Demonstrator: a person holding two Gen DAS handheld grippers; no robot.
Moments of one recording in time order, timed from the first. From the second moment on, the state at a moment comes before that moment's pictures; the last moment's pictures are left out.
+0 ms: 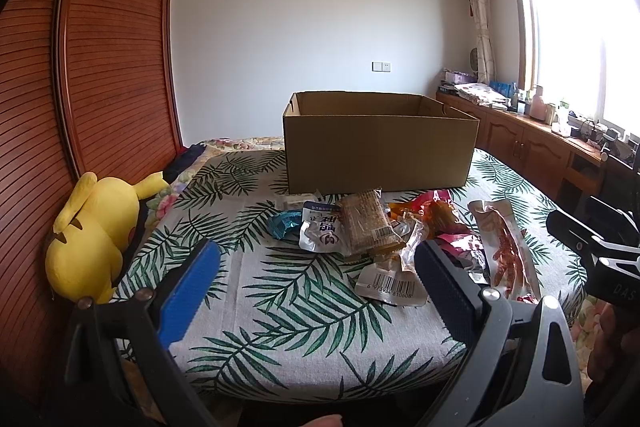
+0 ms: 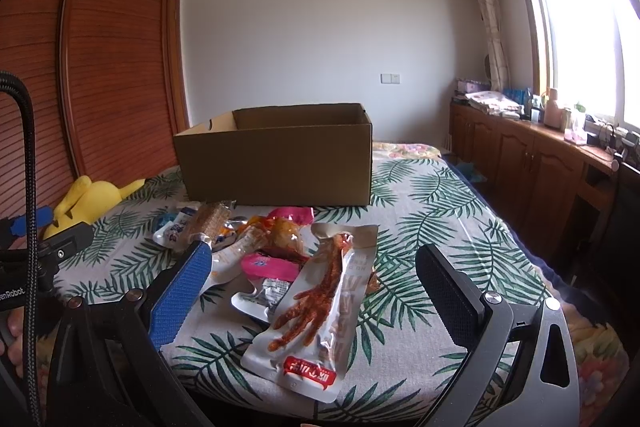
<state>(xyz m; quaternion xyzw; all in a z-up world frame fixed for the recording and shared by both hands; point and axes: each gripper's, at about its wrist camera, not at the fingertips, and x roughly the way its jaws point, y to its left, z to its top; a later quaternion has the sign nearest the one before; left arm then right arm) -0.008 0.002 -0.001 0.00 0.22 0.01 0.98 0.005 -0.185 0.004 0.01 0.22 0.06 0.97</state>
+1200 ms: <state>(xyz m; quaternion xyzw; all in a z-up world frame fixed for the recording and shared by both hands) -0.010 0.005 0.005 0.00 0.21 0.00 0.98 0.006 -0.181 0.005 0.00 0.22 0.06 0.97</state>
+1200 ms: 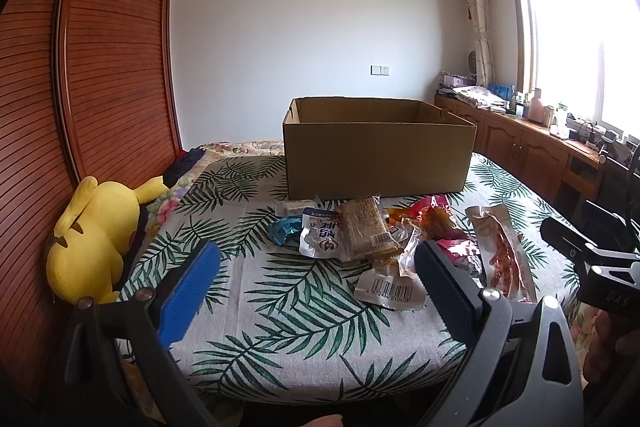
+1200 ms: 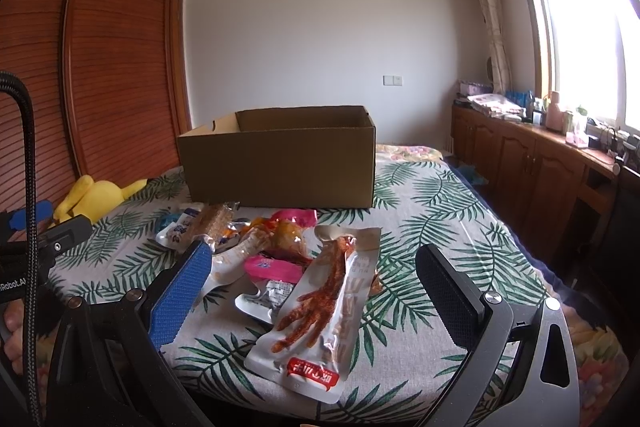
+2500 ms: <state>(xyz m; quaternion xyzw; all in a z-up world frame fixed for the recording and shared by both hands) 0.070 -0.010 -0.035 -0.01 0.29 -0.06 0.95 0.093 -0.199 -0.064 0.03 0.39 0.11 0.92</state>
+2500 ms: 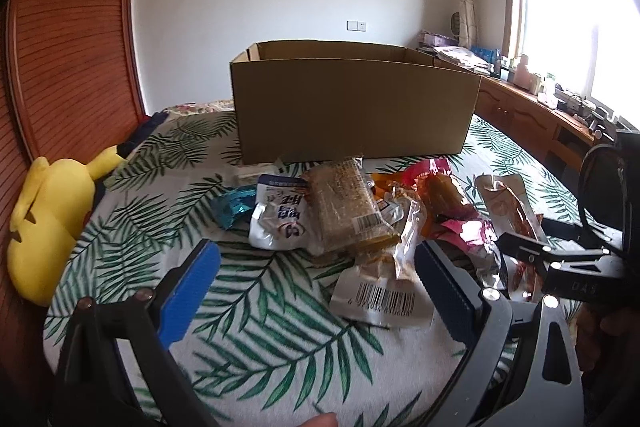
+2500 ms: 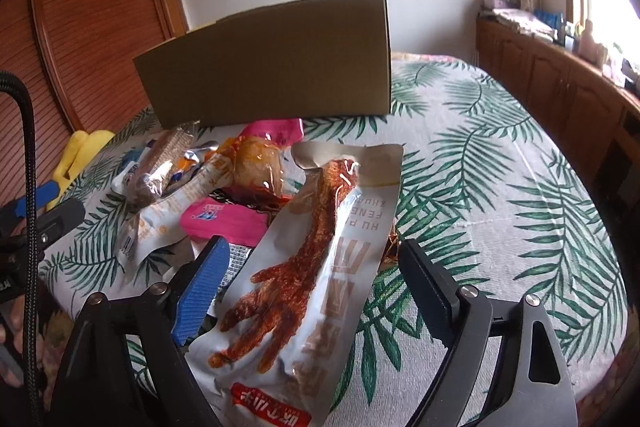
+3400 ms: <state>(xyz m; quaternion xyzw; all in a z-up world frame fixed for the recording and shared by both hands) 0.174 -0.035 -0.042 0.01 0.42 -0.12 0.90 0.113 -0.217 -0.052 0.01 0.38 0.09 0.92</state>
